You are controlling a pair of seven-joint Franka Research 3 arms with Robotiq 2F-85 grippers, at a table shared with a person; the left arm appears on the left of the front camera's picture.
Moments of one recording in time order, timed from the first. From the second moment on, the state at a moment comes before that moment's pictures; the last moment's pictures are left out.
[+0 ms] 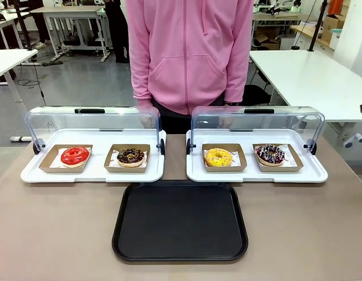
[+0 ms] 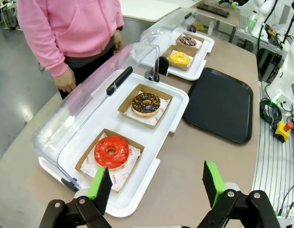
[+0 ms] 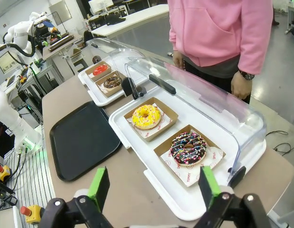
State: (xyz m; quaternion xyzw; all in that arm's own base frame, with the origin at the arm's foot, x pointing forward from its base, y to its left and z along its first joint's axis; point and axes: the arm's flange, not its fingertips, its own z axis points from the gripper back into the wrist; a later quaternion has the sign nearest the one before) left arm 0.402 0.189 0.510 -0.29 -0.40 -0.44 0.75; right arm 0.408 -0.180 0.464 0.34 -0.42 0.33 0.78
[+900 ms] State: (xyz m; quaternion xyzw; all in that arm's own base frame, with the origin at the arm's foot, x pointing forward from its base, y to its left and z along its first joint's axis) left arm 0.402 0.189 0.510 -0.29 -0.40 -0.44 0.75; right arm 0.408 -0.180 0.464 0.34 -0.42 0.33 0.78
